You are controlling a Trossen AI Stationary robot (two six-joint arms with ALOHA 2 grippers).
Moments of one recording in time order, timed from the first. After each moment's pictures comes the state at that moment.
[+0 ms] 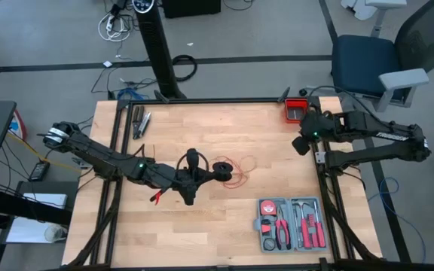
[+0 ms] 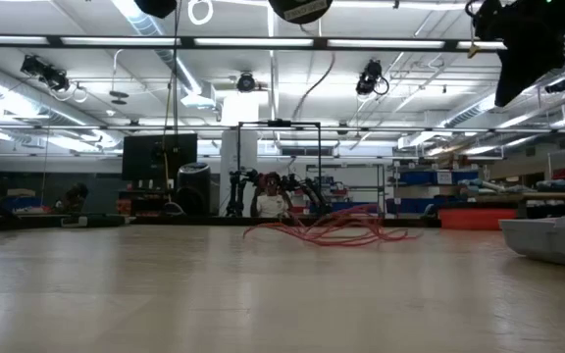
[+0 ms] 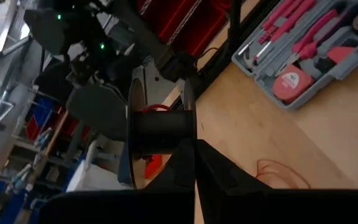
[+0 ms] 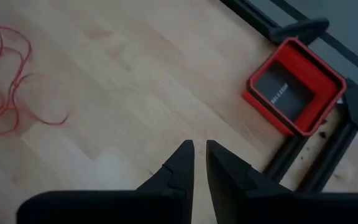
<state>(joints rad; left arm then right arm) -0.36 1.36 0.92 0.19 -0.49 0.79 -0.14 0.80 0.97 -1.29 0.44 0.58</state>
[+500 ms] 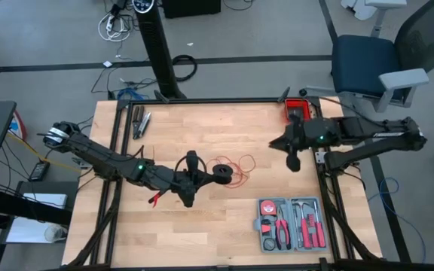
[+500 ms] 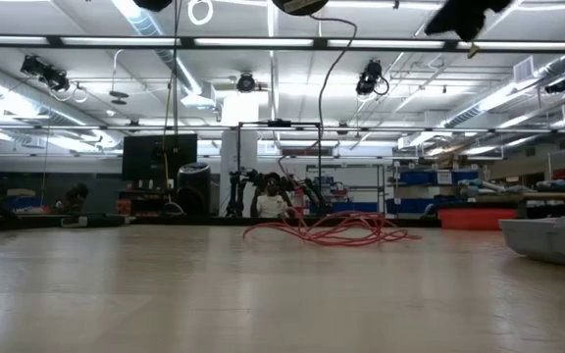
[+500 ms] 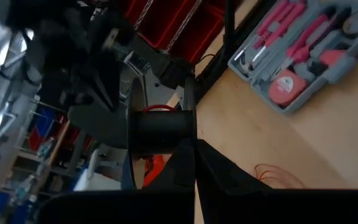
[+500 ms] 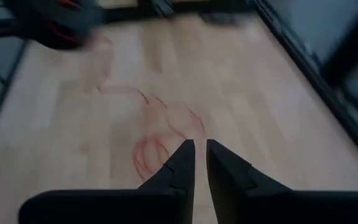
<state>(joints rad) -0.38 1.37 0.92 0.21 -0.49 0.80 0.08 0.85 0.97 -0.68 0.20 0.13</state>
